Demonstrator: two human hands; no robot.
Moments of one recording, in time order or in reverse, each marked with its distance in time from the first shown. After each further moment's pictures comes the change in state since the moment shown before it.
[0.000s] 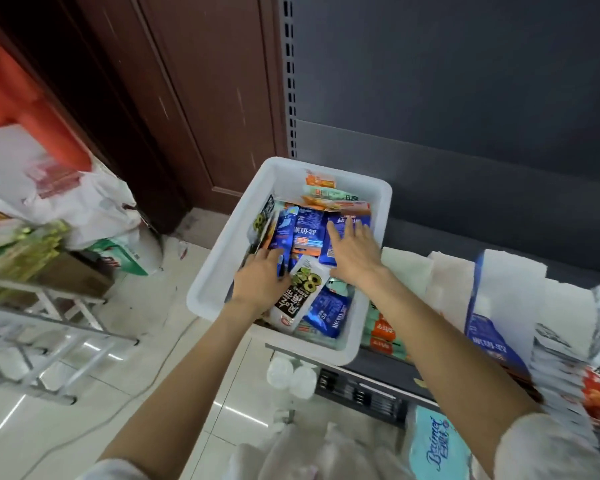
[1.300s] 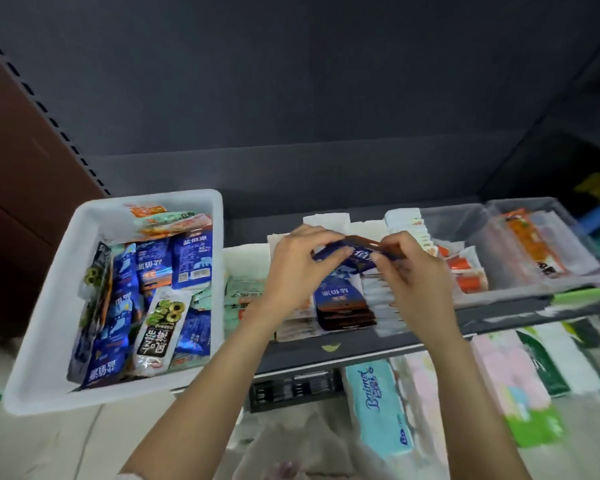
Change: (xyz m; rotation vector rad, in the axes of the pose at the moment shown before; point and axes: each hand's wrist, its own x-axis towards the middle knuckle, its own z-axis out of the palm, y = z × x) left_hand -0.059 0.269 0.015 -0.737 0.070 0.831; right_hand -0.277 0.154 0.014 0.795 0.907 0.453
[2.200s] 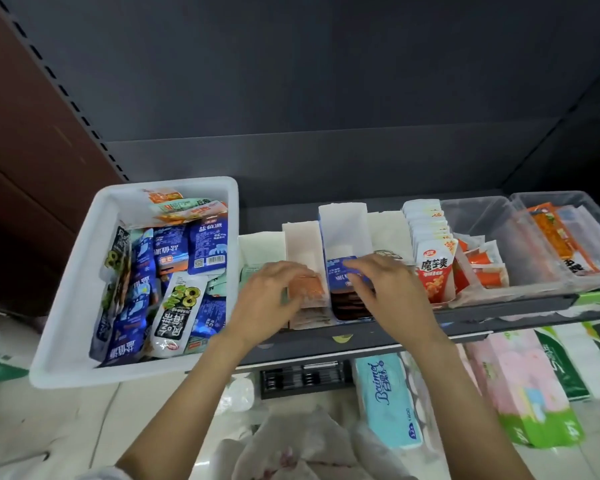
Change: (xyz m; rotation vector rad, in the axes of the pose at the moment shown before) left_hand -0.070 -0.055 -0.040 0.358 -0.255 -0.109; right_hand -0.016 0.008 0.048 -0.290 -0.204 -0.244
